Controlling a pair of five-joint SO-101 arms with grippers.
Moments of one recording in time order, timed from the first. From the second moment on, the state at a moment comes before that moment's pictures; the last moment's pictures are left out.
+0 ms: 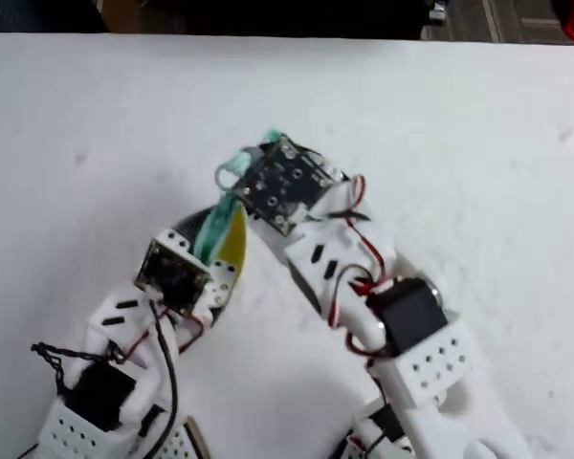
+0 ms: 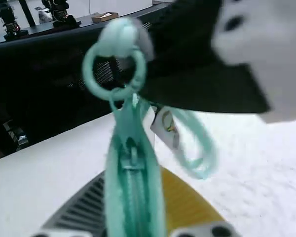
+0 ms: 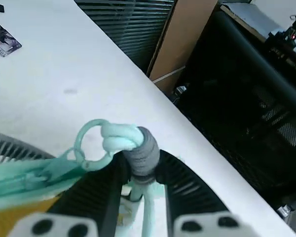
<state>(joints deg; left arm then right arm) 23.7 -88.5 71.9 38.8 -6.8 -35.2 -45.8 25.4 46.9 28.5</state>
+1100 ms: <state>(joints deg) 24.3 -88.2 72.6 39.3 -10.6 -21.5 -38.8 24.8 40.6 29.5</state>
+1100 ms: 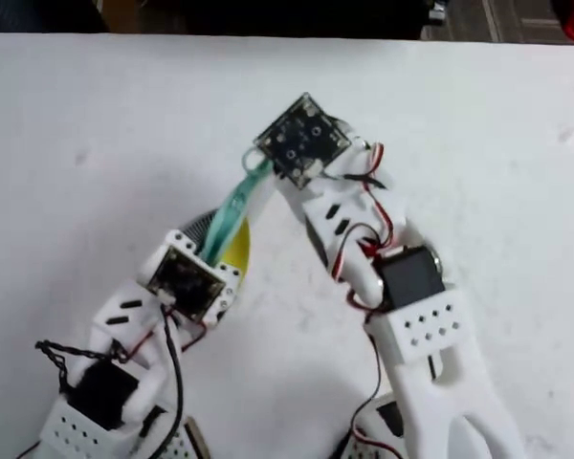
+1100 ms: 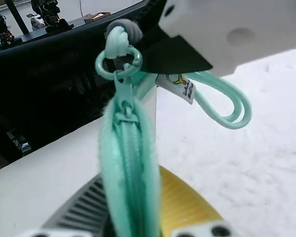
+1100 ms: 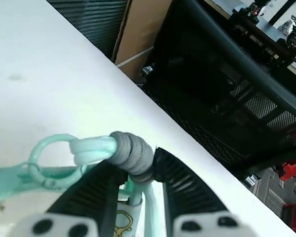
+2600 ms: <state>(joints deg) 24.9 -87.3 72.7 39.8 -10.8 -6.6 -24.6 21.5 38.2 24.5</state>
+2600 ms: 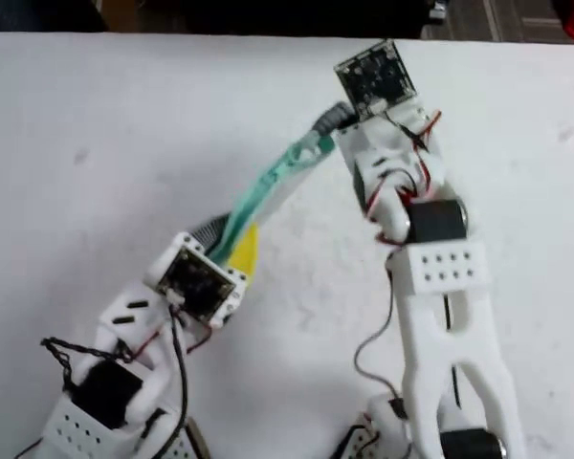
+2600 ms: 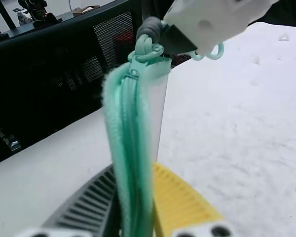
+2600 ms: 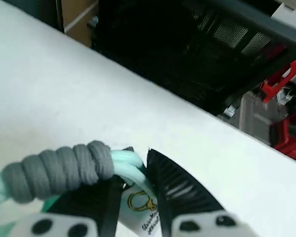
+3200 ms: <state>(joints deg) 25.1 -102.5 78.5 44.4 -10.8 0.6 -6.4 21.2 26.0 24.5</state>
